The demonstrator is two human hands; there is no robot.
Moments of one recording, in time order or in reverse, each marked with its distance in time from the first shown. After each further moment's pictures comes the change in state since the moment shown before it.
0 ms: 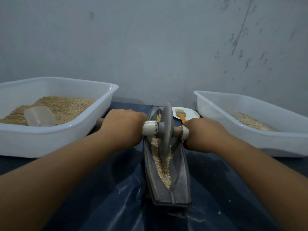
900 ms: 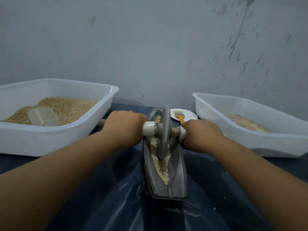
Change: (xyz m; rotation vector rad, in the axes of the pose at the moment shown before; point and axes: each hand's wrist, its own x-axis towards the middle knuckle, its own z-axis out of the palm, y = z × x) left_hand -0.003 -0.002 -0.002 -0.074 -0.022 0.040; right_hand -0.008 -0.007 -0.005 0.002 0.012 0.029
